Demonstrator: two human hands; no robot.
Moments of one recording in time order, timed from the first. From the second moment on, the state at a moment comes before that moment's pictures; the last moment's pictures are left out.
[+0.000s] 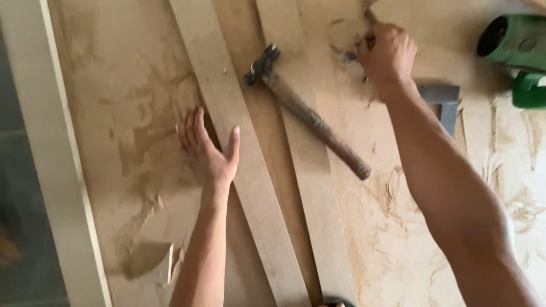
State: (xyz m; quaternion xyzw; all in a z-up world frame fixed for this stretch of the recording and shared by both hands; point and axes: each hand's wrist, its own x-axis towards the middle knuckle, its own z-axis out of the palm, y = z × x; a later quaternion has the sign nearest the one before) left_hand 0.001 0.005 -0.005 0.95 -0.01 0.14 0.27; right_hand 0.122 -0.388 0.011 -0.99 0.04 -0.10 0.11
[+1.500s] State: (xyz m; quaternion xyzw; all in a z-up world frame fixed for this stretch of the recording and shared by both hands) left_hand -0.074 -0.016 0.004 0.81 -0.10 0.19 0.55; right_hand -0.225 -0.282 0.093 -0.93 0.00 0.13 0.36
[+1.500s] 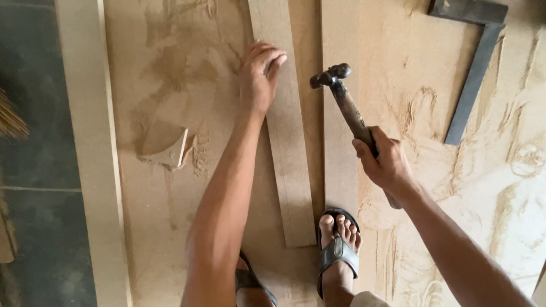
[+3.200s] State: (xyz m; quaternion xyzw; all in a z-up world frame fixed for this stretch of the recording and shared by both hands) left_hand -0.083 -0.025 -0.010 0.86 -0.08 0.18 0.47; right_hand -0.199 -0.230 0.102 -0.91 0.04 0.20 0.36
